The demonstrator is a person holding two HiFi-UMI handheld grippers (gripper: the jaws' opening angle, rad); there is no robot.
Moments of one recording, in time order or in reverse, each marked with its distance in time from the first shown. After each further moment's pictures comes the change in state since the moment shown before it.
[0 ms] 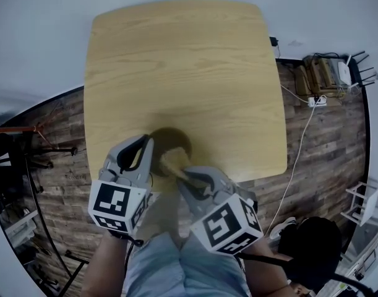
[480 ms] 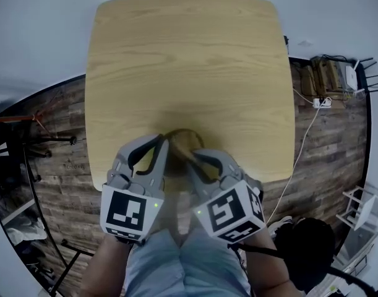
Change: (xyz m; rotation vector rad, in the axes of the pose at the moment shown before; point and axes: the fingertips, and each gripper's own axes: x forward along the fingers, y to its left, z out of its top) left arm 0.006 -0.014 0.009 0.080 0.004 -0.024; right arm 0.025 -0.042 0.002 -0.013 0.033 -0.081
